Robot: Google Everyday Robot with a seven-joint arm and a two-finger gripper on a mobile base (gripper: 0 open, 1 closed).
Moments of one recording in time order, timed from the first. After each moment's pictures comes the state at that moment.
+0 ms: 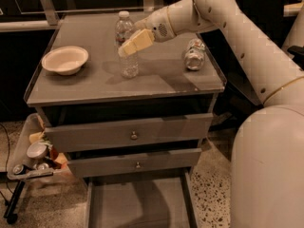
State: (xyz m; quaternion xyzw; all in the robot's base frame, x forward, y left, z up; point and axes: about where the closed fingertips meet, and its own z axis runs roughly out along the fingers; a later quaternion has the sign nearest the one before) arm 0.721 0.045 0.929 -0.51 0.67 0.35 0.41
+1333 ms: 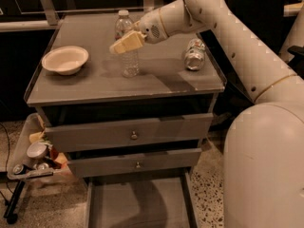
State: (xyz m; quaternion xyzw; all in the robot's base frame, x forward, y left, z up) arm 0.719 0.067 0.923 -0.52 0.66 0.36 0.40
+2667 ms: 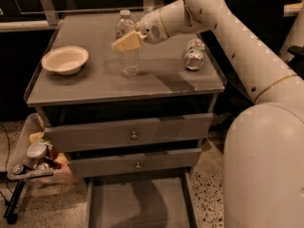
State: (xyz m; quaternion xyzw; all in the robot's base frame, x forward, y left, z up) arm 0.719 0.068 0.923 -0.52 0.66 0.36 0.40
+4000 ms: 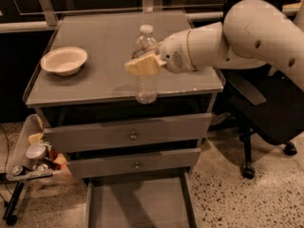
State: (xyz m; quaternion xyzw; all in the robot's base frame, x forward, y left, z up) arm 0.581 0.015 0.942 -0.43 0.72 0.31 0.45
